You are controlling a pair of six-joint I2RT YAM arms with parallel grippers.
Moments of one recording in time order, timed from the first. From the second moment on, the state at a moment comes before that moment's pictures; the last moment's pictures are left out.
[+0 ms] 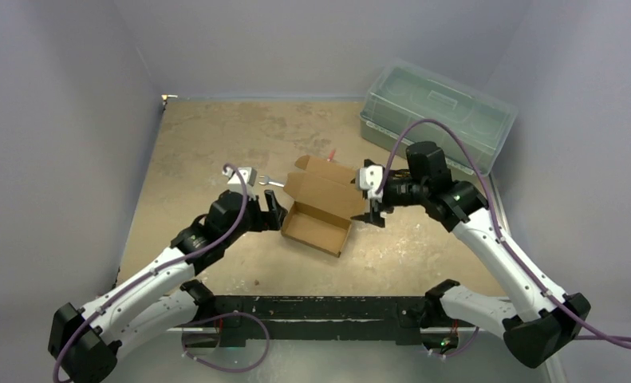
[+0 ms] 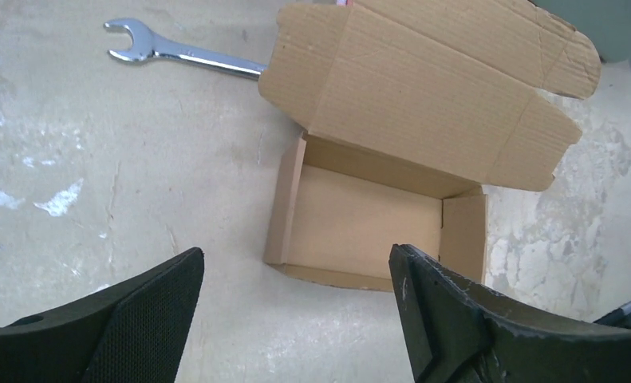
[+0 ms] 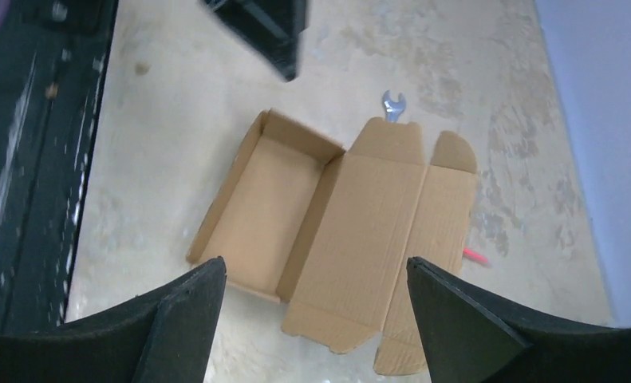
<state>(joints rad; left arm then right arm) -0.67 0.86 0.59 -0.24 -0.19 -0.54 0.53 1.05 1.08 -0.70 -0.73 -0.90</state>
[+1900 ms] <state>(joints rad) -0.67 0.70 0.51 -0.24 -0.23 -0.63 -0.19 1.32 1.40 -0.73 -1.12 -0.38</state>
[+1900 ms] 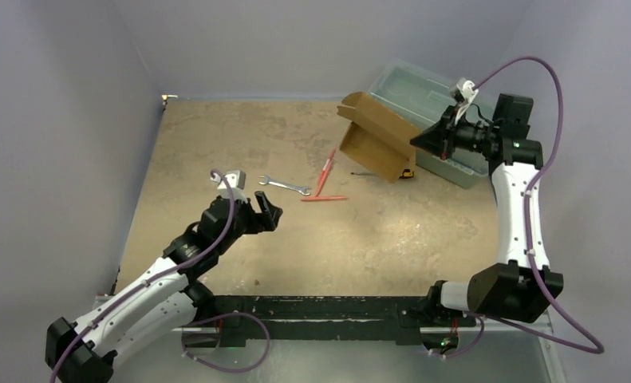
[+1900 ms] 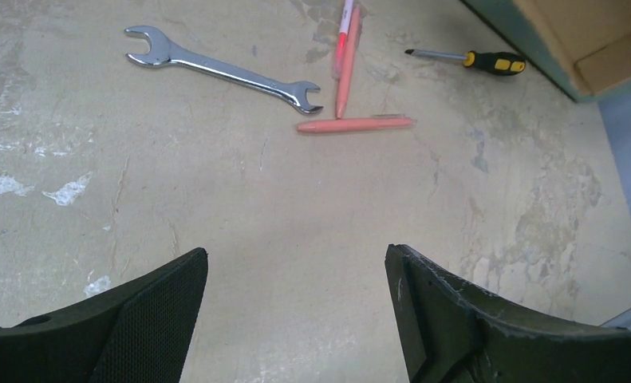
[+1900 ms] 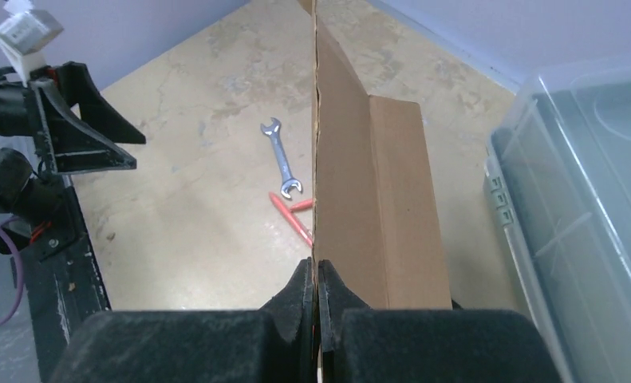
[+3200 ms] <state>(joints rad) -0.68 1.17 0.57 0.16 0.11 -0.20 -0.24 1.40 1.21 -0.98 -0.77 -0.70</state>
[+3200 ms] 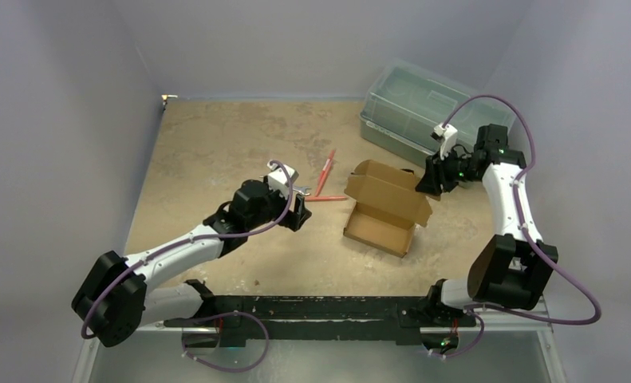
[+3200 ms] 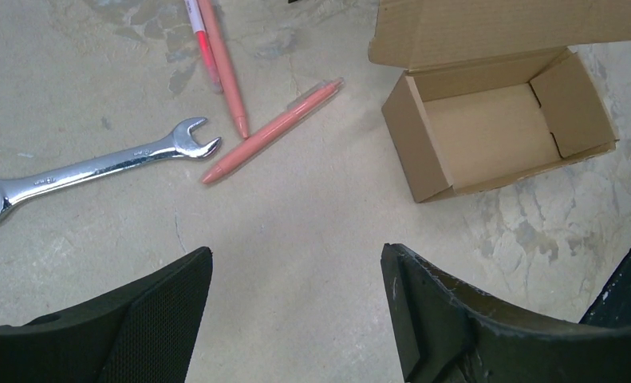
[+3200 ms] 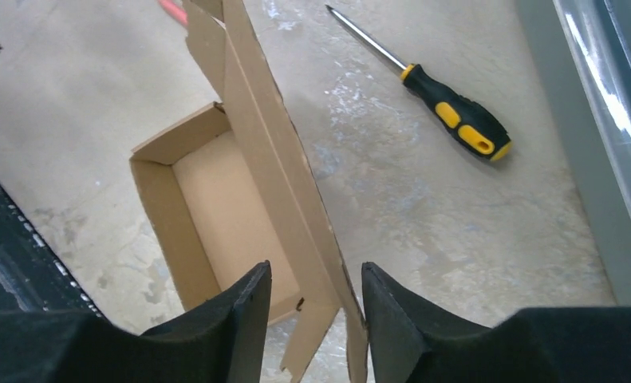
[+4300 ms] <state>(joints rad) -0.68 0.57 0.52 -0.27 -0.12 -0.62 0.66 1.84 1.46 -0.66 -0.34 -0.68</state>
